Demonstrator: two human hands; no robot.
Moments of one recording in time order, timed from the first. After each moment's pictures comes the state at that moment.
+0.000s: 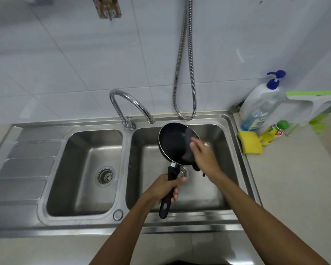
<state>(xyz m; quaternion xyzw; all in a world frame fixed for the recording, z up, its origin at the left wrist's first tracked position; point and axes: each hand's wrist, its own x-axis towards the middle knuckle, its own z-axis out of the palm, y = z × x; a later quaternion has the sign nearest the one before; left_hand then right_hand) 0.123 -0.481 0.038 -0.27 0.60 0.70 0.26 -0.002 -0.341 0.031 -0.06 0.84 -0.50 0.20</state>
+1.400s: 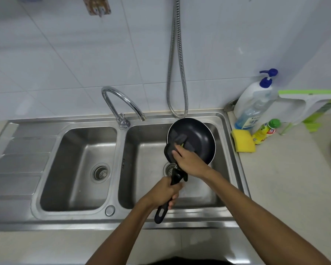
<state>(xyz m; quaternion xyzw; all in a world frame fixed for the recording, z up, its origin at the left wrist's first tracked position) 0.133 -0.445 0.049 -0.20 0.67 0.66 0.28 0.007 -0.341 0.060 -0.22 0.86 -0.33 0.31</state>
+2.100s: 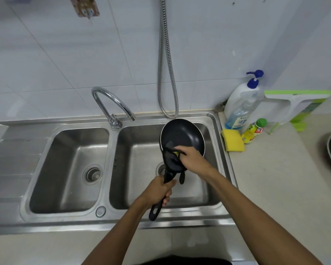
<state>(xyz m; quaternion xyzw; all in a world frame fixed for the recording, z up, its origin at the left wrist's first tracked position) 0.128 -0.433 0.031 -0.23 0.67 0.65 0.26 0.002 -0.301 0.065 -0.16 0.82 -0.46 0.30</state>
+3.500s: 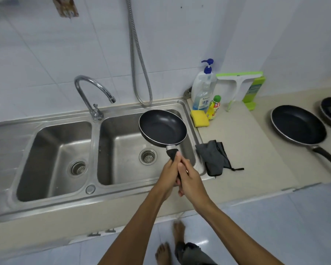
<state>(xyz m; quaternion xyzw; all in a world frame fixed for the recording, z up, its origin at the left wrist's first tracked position) 0.203 -0.305 0.073 -0.18 0.61 0.75 0.17 0.216 -0.206 0.081 0.01 0.79 -0.59 0.17</state>
